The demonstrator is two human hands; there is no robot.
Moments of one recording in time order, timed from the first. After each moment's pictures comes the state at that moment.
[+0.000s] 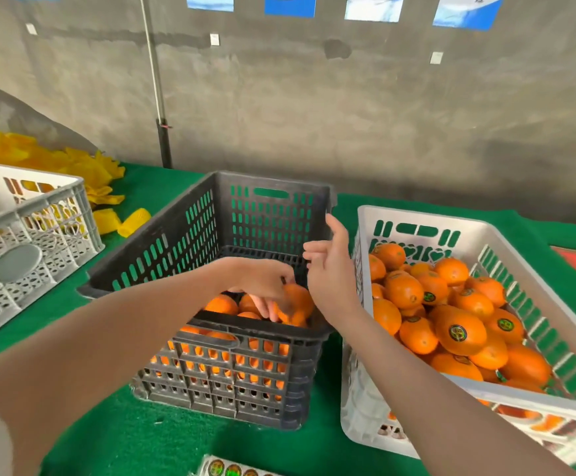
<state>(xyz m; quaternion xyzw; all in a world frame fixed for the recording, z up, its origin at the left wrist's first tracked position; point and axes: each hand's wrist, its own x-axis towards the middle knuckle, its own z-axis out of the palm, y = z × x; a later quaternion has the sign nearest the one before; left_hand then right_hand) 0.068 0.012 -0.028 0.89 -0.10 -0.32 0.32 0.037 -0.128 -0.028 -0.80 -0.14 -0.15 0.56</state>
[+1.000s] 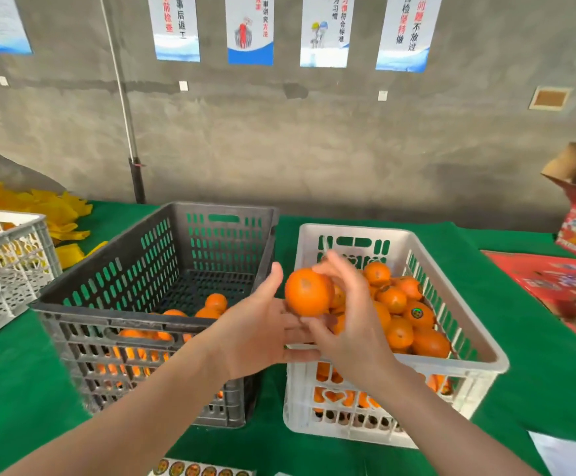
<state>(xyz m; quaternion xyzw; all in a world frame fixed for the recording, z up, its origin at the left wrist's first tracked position) -0.075 -0.118 0.015 0.53 -0.04 -0.30 0.79 -0.072 -0.274 -0.004 -0.77 -0.33 -0.31 0.45</state>
